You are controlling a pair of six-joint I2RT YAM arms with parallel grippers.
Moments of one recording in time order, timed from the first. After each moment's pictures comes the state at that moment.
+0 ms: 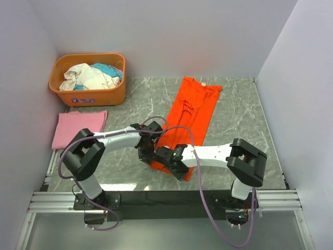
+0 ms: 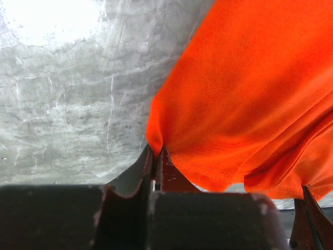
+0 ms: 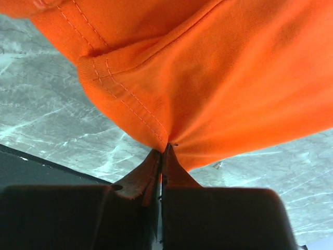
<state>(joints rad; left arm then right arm) -0.79 1.70 1.01 -0.72 -0.01 -0.91 1.17 1.69 1.00 -0.80 0.17 0.36</state>
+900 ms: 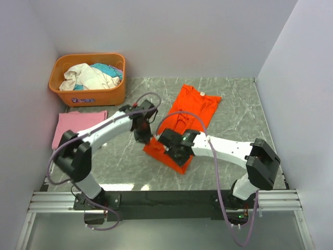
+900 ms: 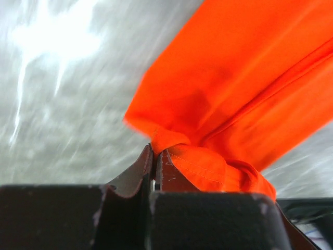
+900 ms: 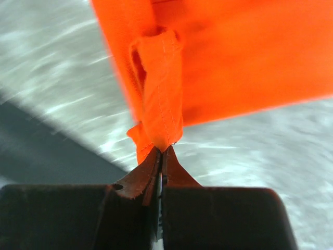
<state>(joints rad) -0.66 1.61 1.23 -0.92 -0.07 -0.85 1.07 1.57 1.13 -0.89 0.09 0.21</state>
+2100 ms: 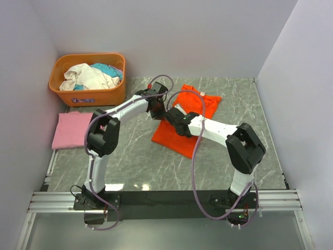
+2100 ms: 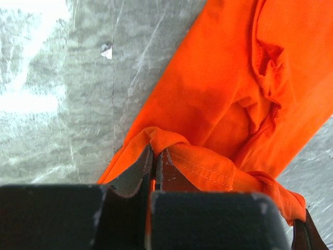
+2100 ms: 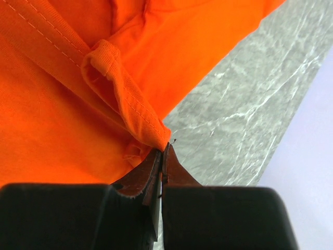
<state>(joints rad) -0.57 2.10 1.71 -0.65 -0.02 -0.76 0.75 1.79 1.25 -0.72 0.68 0.02</state>
